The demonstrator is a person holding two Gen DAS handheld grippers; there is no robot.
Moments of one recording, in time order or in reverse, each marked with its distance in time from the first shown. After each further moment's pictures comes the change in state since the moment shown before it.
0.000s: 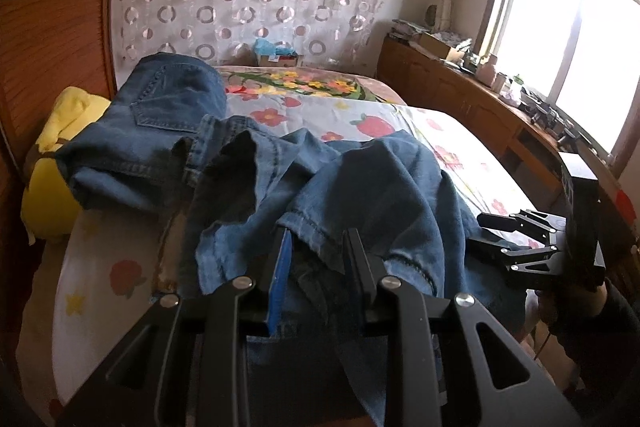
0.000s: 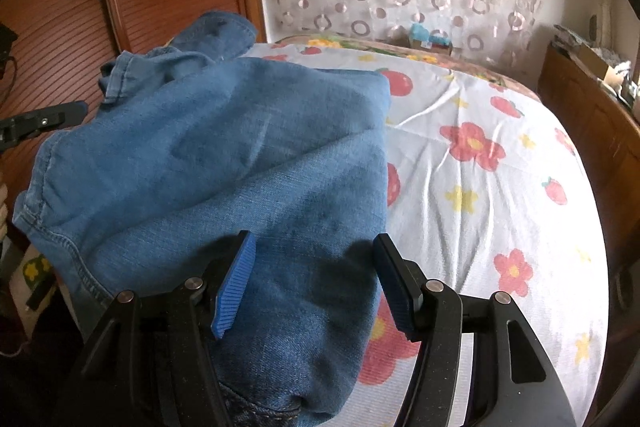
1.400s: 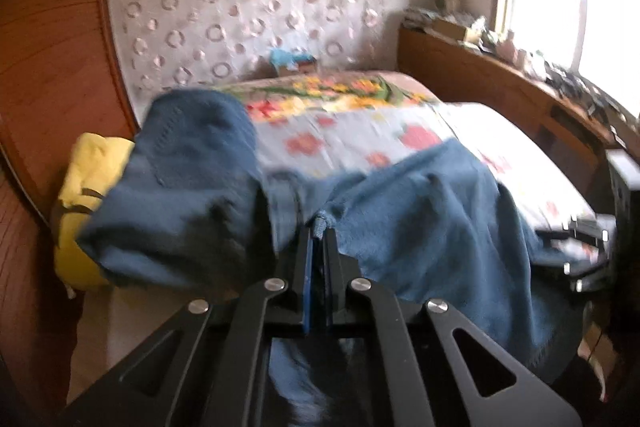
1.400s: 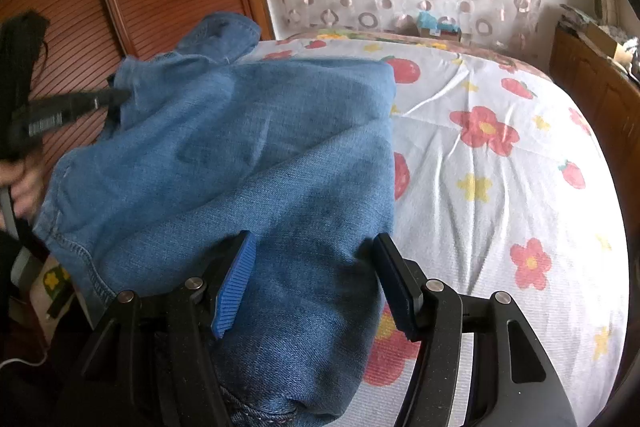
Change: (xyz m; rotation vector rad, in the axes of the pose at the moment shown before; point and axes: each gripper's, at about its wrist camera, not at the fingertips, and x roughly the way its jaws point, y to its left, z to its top) left arm 0.019 0.020 0.047 0.119 -0.014 0.139; right arm 0.004 -0.008 0.000 0.048 0.017 0.069
